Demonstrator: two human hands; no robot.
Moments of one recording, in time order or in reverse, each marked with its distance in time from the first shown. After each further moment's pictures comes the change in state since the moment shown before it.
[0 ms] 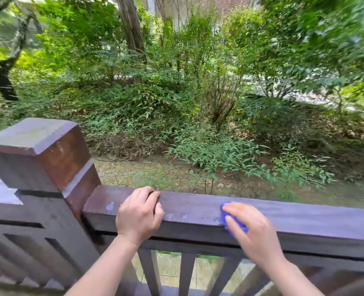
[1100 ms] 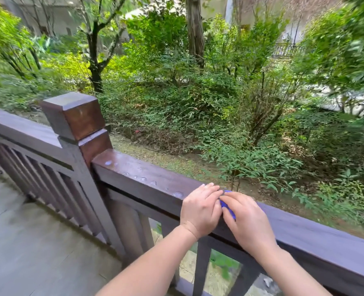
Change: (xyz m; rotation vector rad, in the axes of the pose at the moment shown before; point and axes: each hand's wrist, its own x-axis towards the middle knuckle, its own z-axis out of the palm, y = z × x) left_hand 0.013 0.276 0.042 -0.182 -0.064 -0.098; right_hand -0.001 0.116 -0.073 -0.067 -0.173 -0.293
